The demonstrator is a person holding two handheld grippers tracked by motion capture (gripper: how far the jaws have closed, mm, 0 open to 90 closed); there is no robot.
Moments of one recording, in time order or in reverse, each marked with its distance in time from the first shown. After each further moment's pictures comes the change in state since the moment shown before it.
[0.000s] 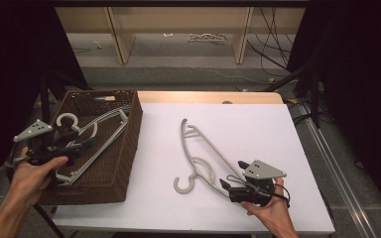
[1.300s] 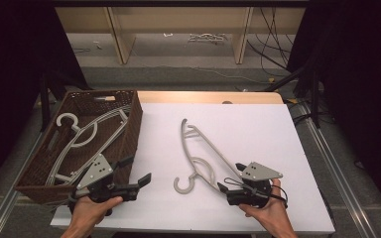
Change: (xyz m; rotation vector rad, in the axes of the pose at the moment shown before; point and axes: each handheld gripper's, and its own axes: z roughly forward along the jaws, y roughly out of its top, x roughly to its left) left arm -0.114 -0.067 0.044 -0.125 -0.239 0.164; right arm 0.004 -0.004 0.005 0.020 0.034 -0.010
